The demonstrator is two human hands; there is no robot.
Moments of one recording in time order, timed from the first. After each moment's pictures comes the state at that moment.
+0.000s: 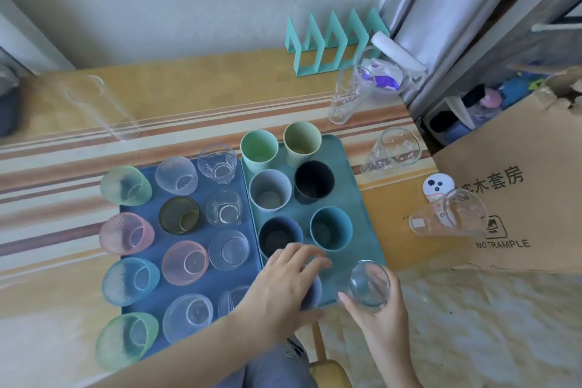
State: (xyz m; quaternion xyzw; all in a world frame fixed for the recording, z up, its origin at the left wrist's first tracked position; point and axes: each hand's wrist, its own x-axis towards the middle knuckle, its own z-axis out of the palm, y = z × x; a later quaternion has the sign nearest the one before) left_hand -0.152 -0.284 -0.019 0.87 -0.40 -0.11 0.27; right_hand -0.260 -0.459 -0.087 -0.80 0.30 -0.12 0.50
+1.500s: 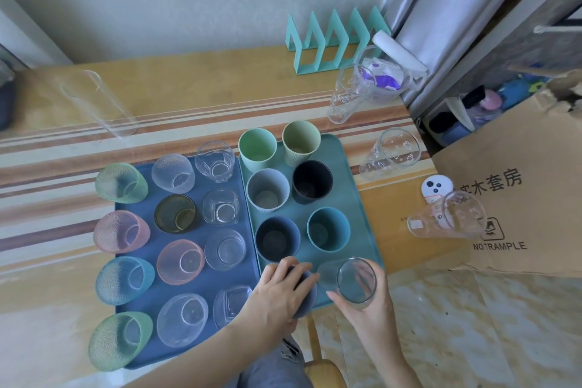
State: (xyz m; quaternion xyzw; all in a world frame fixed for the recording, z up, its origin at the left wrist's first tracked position) left_hand -0.174 -0.281 -0.062 0.88 -0.42 -0.15 0.16; right_hand -0.242 -0.462 -0.075 -0.83 0.24 -0.02 0.51
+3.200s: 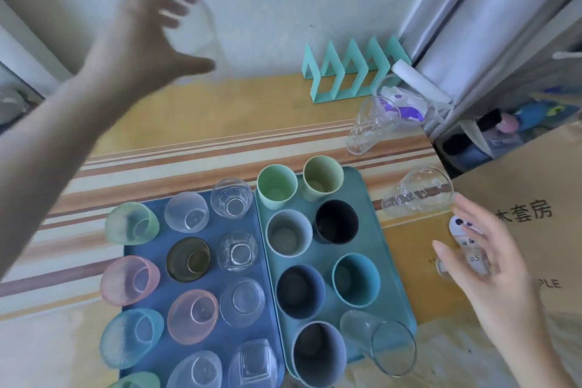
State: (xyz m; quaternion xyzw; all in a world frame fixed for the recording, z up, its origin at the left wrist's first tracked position) left_hand 0.140 -0.184 0.130 0.92 -0.12 0.09 0.36; right_hand -0.127 -0.511 0.060 -0.87 0.16 -0.12 0.44
